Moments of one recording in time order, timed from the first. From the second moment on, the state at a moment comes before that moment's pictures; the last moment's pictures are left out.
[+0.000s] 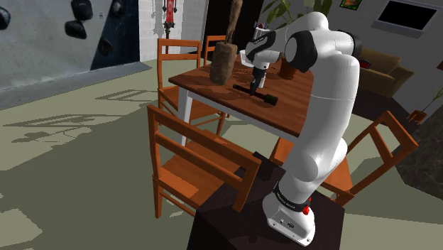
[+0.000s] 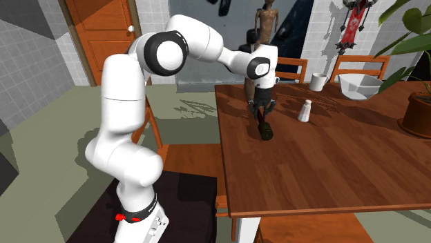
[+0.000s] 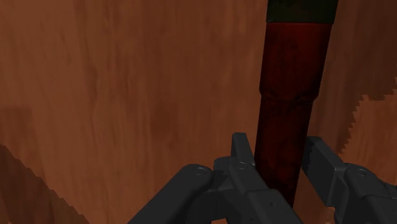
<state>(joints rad) -0.27 0.33 -0.53 -1.75 0.14 2.04 -1.00</state>
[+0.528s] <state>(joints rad) -0.27 0.30 -0.54 -1.69 0.12 1.95 -0.99</state>
